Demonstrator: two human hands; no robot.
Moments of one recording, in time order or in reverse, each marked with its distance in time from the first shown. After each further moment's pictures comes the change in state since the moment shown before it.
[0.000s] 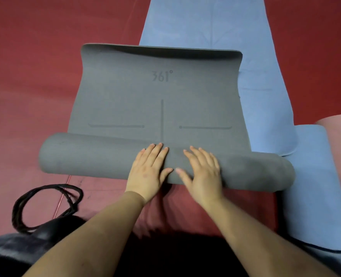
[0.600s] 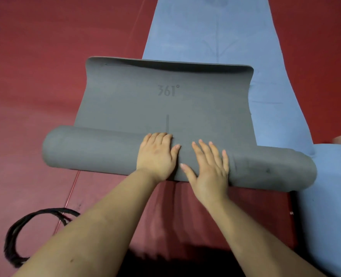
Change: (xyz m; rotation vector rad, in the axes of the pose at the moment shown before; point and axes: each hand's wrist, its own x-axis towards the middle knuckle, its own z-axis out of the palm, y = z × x) left_hand 0.106 -0.010 -0.020 -0.048 -0.082 -0.176; right_hand 0.060 -0.005 0.007 -0.008 0.105 0.030
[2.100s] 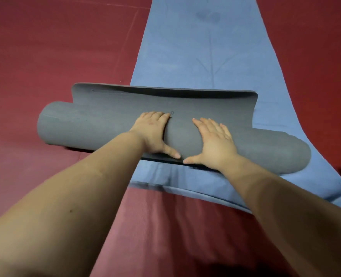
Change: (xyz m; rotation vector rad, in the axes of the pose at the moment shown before) left_hand 0.173 -0.016 -0.035 0.224 -0.333 0.199; right_hand 0.178 0.050 0.001 -0.061 -0.370 -0.043
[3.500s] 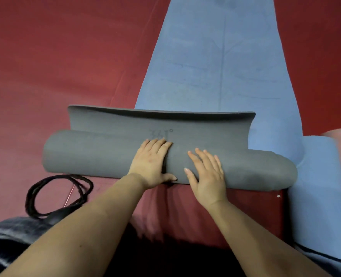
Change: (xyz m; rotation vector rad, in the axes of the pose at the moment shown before) left_hand -0.238 0.060 0.101 -0.107 0.222 -0.042; right_hand -0.231 -0.064 0.070 0.117 0.342 -0.093
